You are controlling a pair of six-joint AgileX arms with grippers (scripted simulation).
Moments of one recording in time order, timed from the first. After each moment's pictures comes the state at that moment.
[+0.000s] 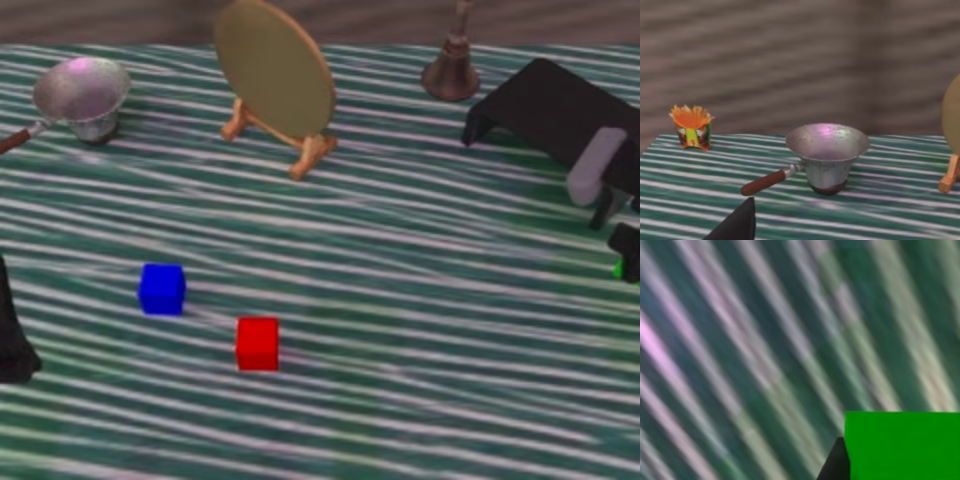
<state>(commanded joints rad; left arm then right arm) 0.00 0.00 0.00 0.00 0.00 0.00 0.10 1.91 1.35 -1.00 -0.01 -0.84</state>
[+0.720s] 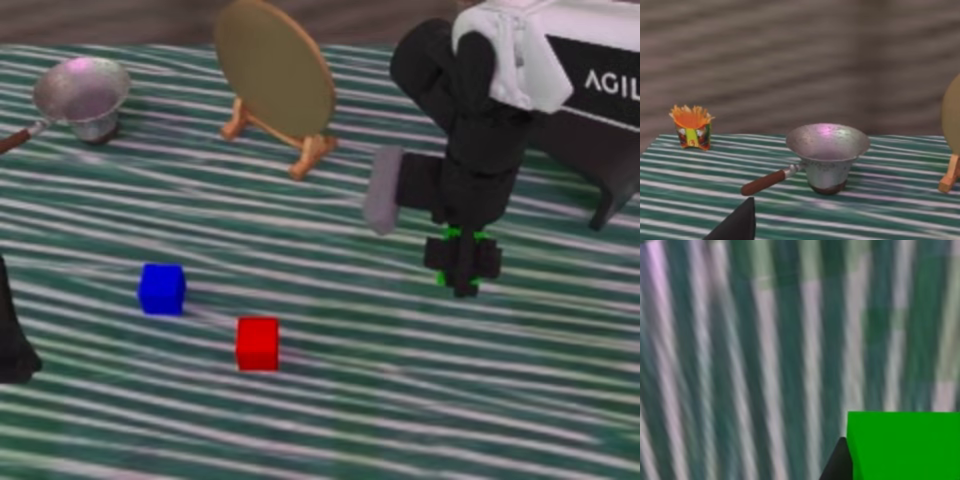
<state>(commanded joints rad) 0.00 0.00 0.00 0.00 0.00 0.00 0.54 2.11 1.68 -1.15 -0.01 -0.82</state>
